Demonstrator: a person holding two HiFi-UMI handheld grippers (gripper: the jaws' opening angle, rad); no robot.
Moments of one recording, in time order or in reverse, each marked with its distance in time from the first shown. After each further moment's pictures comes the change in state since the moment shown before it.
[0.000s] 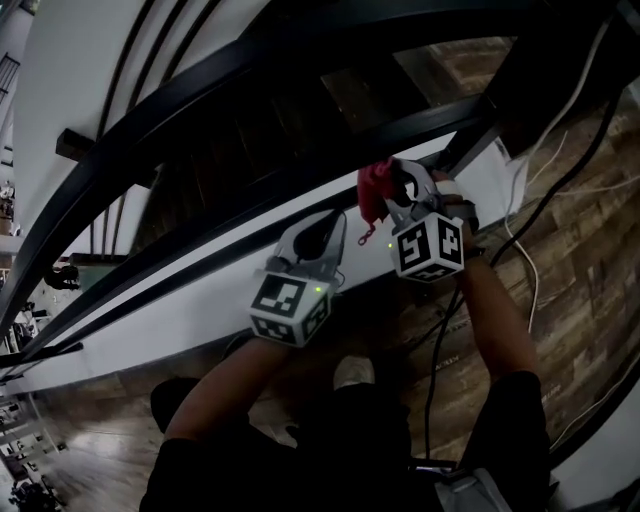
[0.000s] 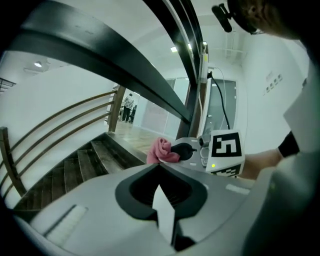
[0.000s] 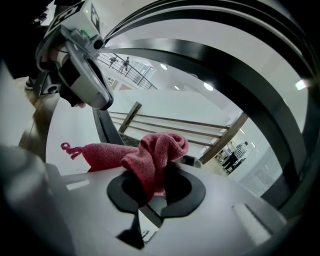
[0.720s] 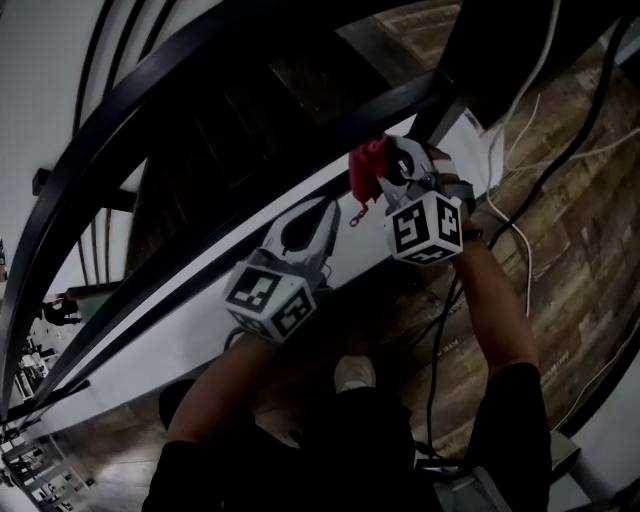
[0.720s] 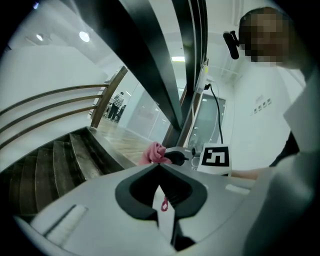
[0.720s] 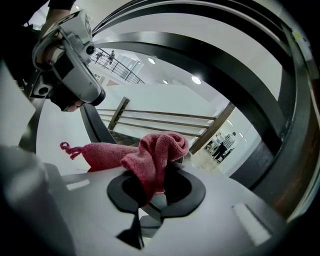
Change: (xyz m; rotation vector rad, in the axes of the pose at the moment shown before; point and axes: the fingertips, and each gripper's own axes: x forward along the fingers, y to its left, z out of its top) left arm 0.036 -0.027 0.020 -0.128 -0.073 -0.216; right arm -0.010 -0.040 -0.040 0.087 0.060 -0.105
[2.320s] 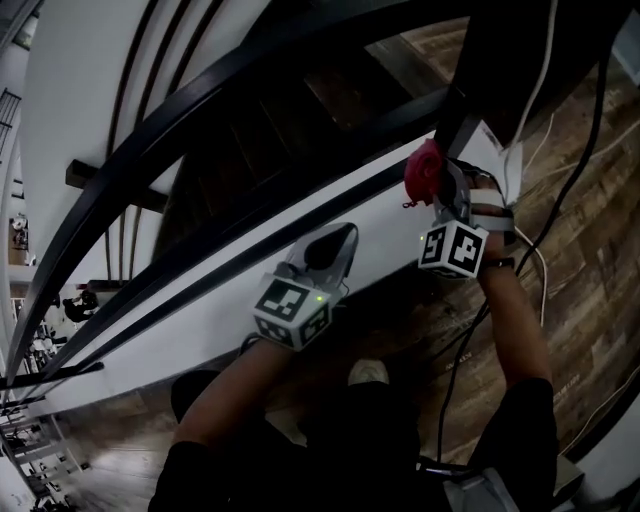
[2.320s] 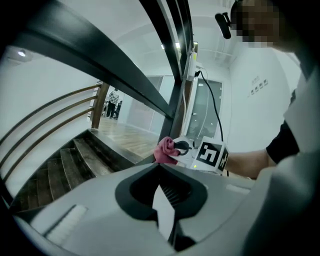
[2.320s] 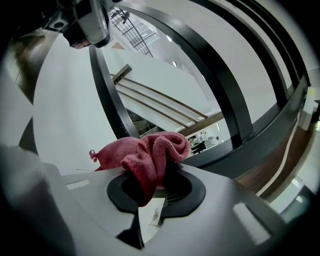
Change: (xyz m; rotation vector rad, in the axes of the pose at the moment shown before) left arm -0.029 -0.011 -0.029 0.138 0.122 0.028; right arm -0.034 -0.017 -0.057 -0.260 0.250 -0.212
